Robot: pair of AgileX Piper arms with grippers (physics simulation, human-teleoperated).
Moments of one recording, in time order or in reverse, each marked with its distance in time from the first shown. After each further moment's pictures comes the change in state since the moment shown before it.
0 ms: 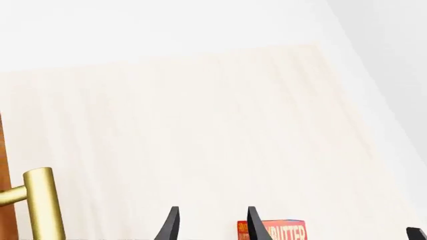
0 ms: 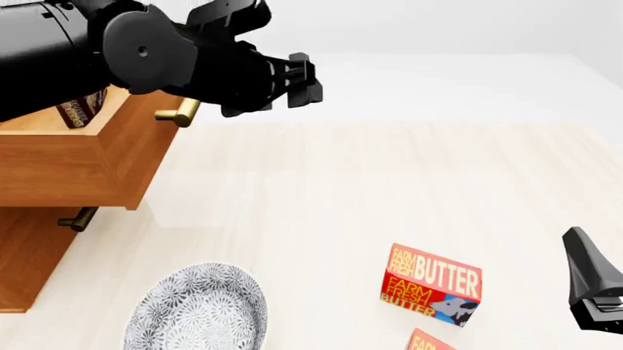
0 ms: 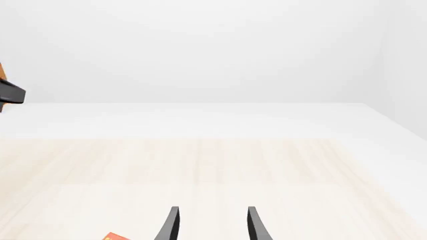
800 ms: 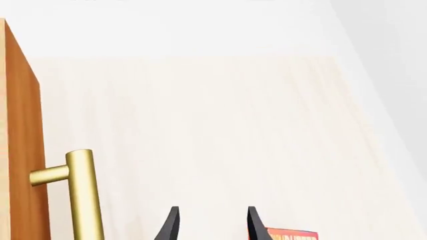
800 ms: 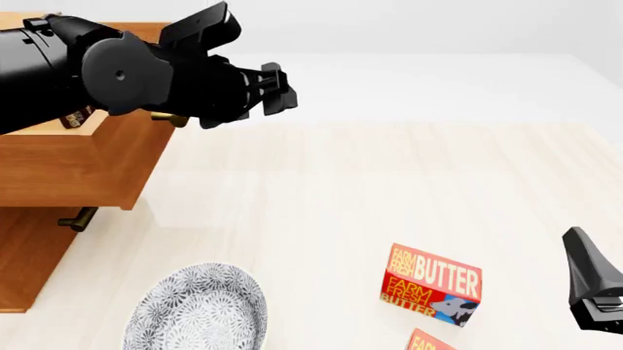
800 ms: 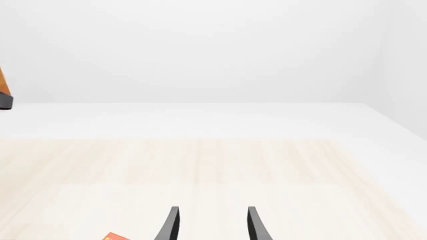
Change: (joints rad) left arm 0.069 -0.047 0.117 -0.078 -0.039; right arm 0.000 0.000 0.000 0.000 0.000
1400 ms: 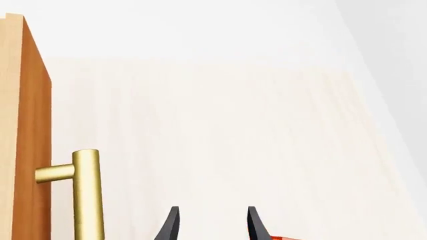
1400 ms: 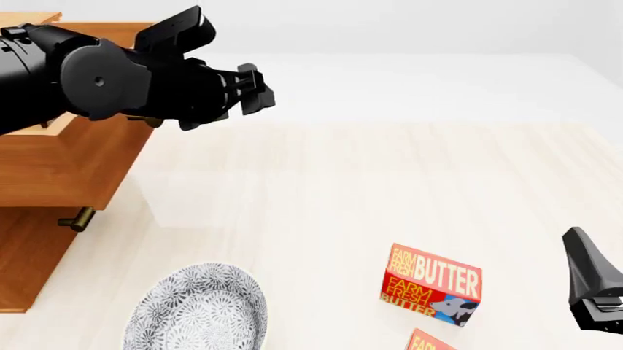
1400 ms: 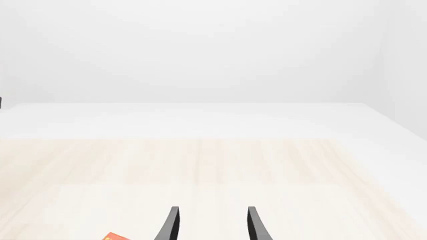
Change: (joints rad) left arm 0.071 -0.030 0.056 -0.033 0.007; right arm 0.000 0.000 0.000 0.000 0.000
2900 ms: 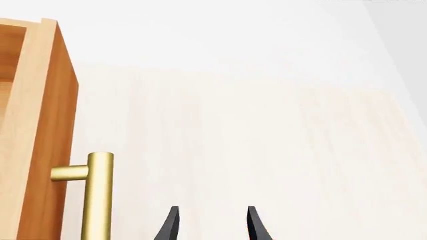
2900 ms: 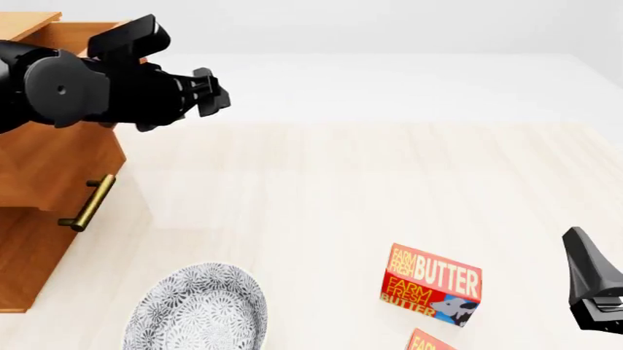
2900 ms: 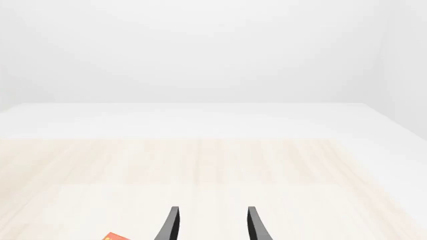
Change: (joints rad) left arm 0.155 -0.041 0.084 -0.048 0.070; right arm 0.000 0.000 0.000 0.000 0.000
